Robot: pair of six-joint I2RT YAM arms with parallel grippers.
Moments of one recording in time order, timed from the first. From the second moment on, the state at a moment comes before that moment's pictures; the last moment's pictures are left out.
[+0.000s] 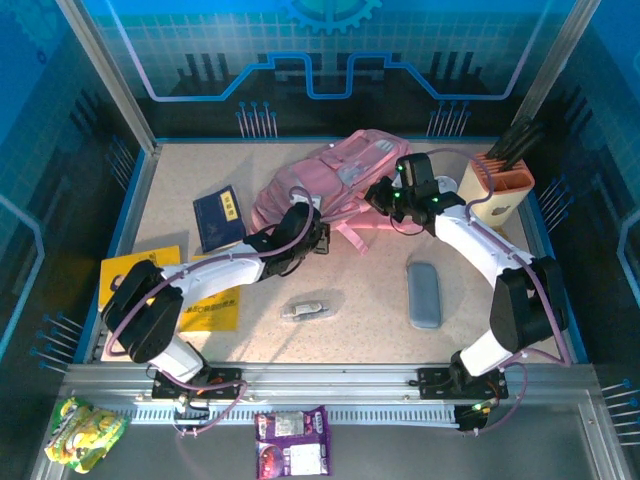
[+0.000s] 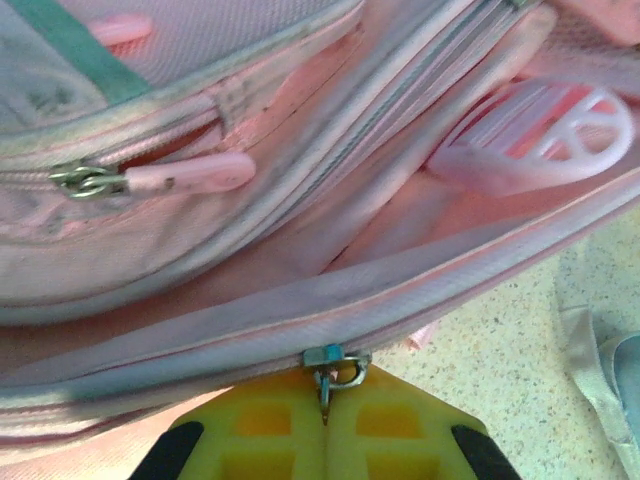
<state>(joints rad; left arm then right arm) -0.70 1.56 0.98 -0.09 -0.16 -0.55 0.34 1.56 1.19 -0.33 -0.27 0.90</state>
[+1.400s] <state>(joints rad) -0.65 1.54 0.96 -0.17 -0.18 -0.58 0.26 1.57 1.19 -0.33 -0.39 0.82</state>
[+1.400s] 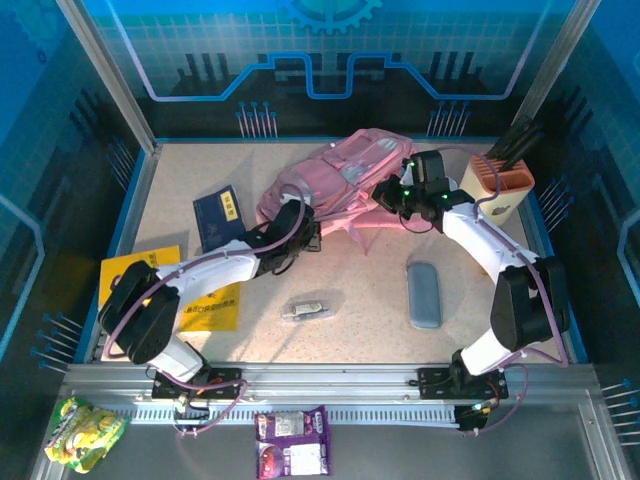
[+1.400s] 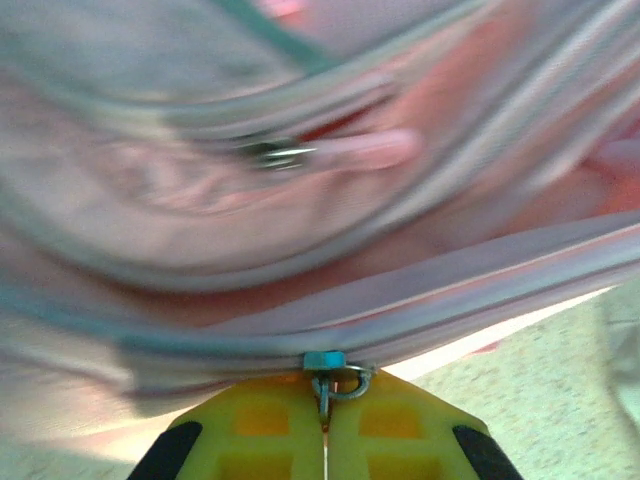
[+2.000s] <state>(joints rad) -0.78 1.61 1.08 -0.39 -0.14 -0.71 0.18 1.86 1.48 -0.50 -0.50 0.67</state>
